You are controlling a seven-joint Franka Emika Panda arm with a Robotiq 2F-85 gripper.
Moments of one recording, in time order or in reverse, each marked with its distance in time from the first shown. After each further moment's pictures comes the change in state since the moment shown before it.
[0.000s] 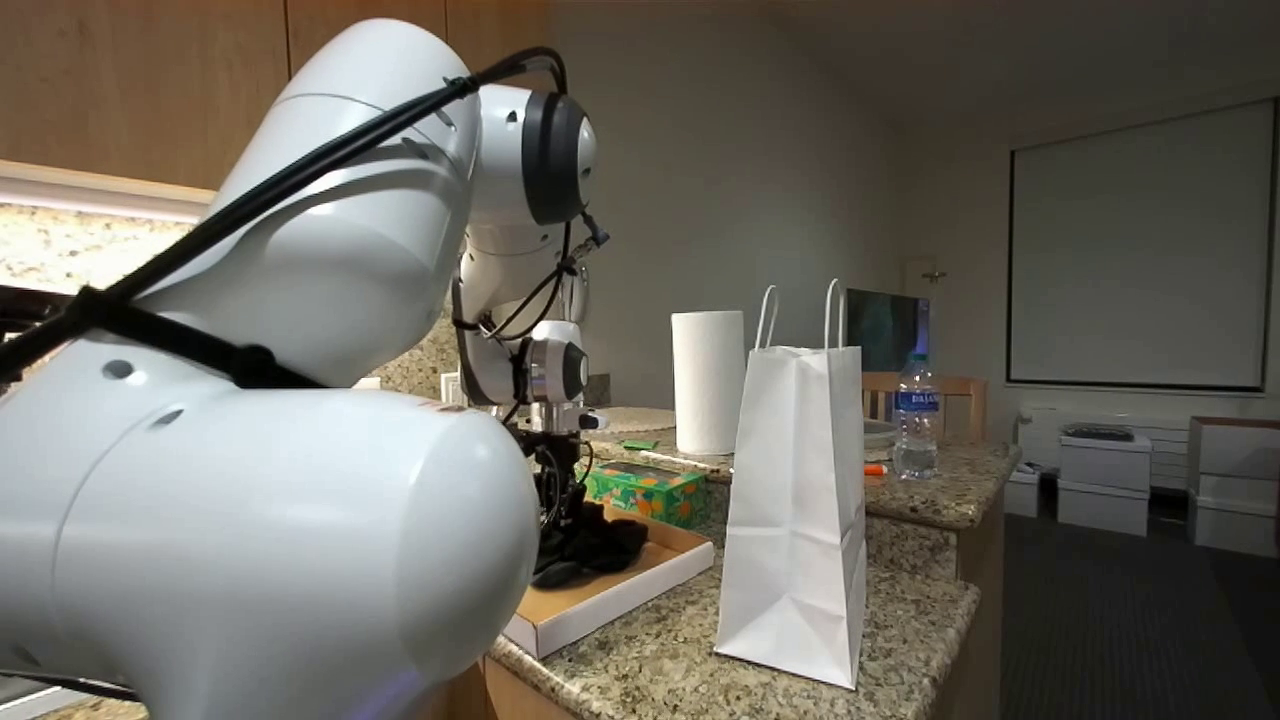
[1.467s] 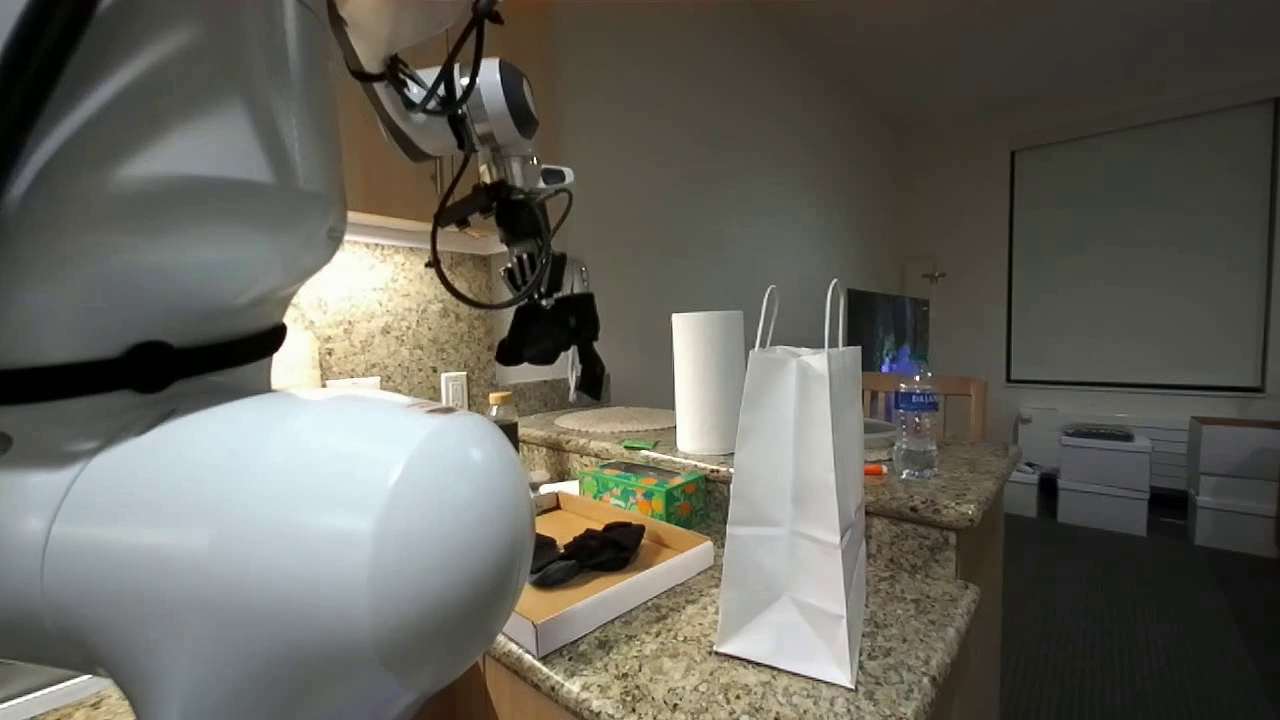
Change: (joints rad) arm -0.067 -0.617 0.111 0.031 -0.083 -0.557 -0.089
